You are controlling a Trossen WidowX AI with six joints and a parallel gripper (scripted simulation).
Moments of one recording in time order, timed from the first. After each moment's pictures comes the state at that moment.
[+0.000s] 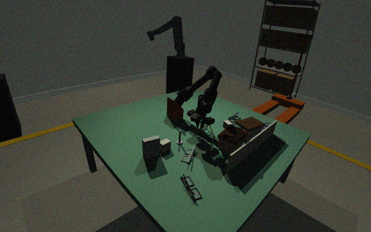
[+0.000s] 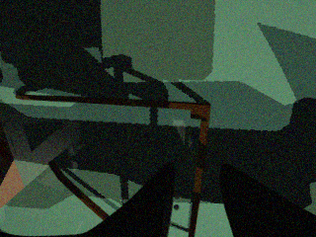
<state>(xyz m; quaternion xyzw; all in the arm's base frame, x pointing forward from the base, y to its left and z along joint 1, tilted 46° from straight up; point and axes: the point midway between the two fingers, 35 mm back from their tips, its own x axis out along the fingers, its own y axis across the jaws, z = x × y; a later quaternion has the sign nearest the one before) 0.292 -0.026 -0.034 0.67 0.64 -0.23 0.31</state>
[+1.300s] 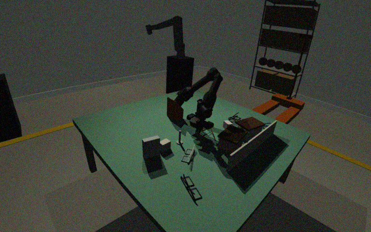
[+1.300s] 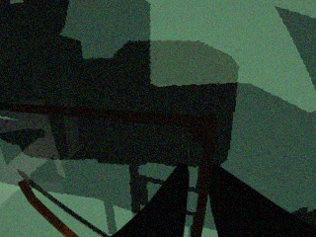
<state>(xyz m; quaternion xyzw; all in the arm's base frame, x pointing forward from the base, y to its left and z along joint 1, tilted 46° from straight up) 0.290 -0.003 -0.055 0.67 0.64 -0.23 0.31</state>
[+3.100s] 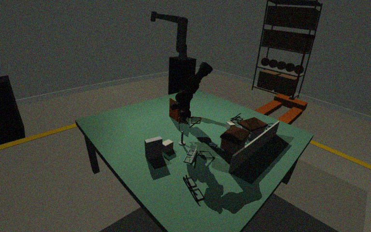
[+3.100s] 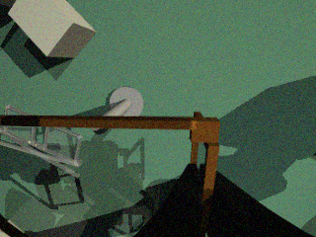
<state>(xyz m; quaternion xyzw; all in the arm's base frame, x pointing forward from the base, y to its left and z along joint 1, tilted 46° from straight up) 0.234 -0.160 -0.067 0.73 0.50 -0.46 0.04</state>
